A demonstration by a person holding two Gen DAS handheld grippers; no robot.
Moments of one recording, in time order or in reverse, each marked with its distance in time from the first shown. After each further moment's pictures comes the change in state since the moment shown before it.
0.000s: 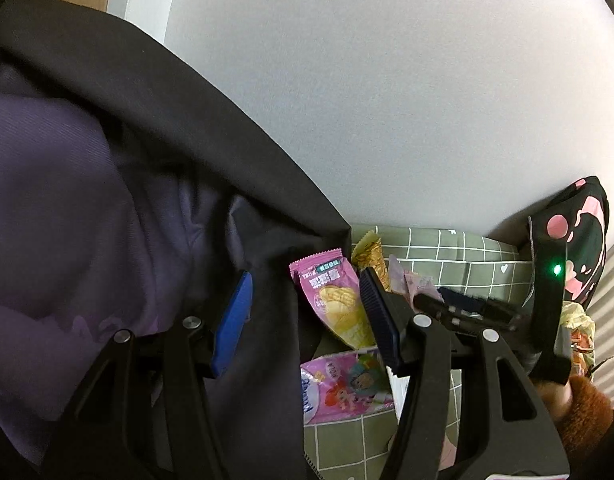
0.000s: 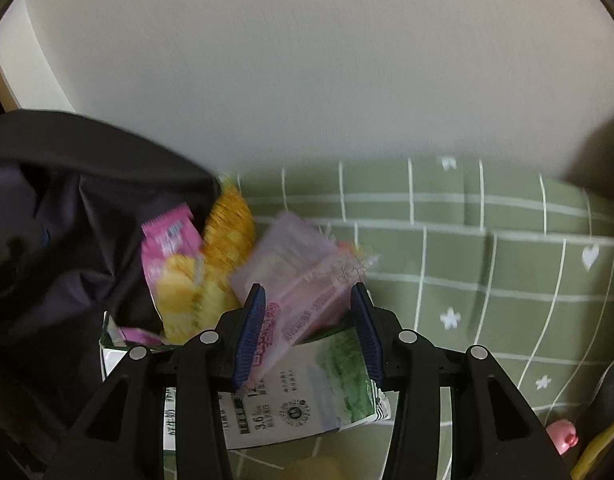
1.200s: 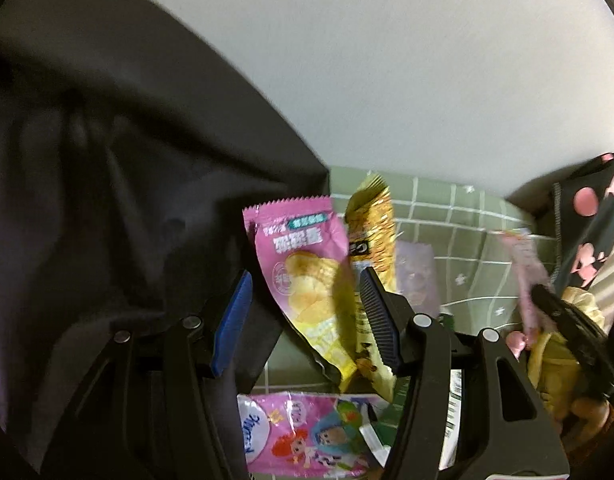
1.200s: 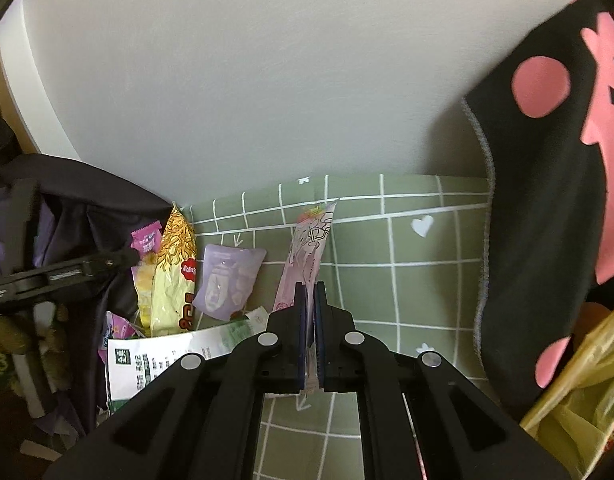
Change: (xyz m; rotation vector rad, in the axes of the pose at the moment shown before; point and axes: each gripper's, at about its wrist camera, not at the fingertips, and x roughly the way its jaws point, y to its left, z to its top) left arm 0.084 -0.027 -0.013 -0.010 0.203 -0.014; right arm -0.093 -0.086 -0.030 0.059 -0.165 -0.033
